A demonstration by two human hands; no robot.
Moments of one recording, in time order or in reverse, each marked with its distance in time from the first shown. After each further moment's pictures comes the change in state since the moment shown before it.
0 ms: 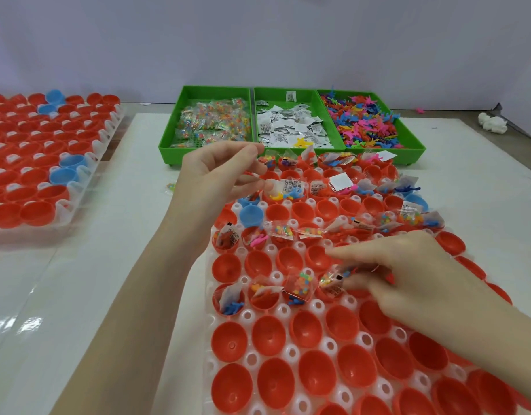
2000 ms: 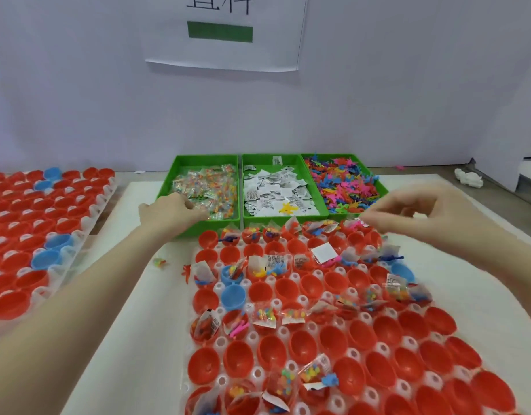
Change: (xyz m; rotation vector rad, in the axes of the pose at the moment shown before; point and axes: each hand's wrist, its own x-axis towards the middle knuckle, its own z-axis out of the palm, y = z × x) left_hand 0.144 -0.045 -0.054 1.358 0.073 -0.206; right_hand 0.067 0.054 -0.092 0.270 0.185 0.027
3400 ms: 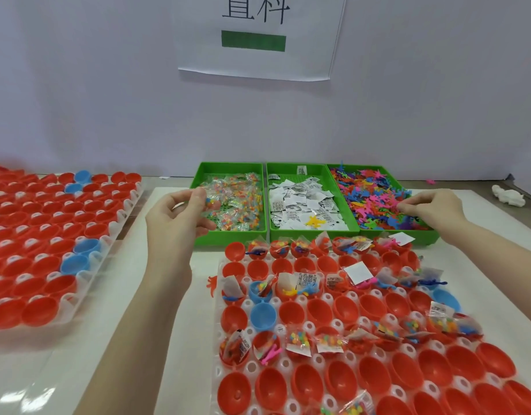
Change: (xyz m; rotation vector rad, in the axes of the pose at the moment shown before) left_hand -0.070 0.008 -0.027 -1.401 0.364 -0.048; right_hand 0.111 0.144 0.004 -0.088 0.460 0.481
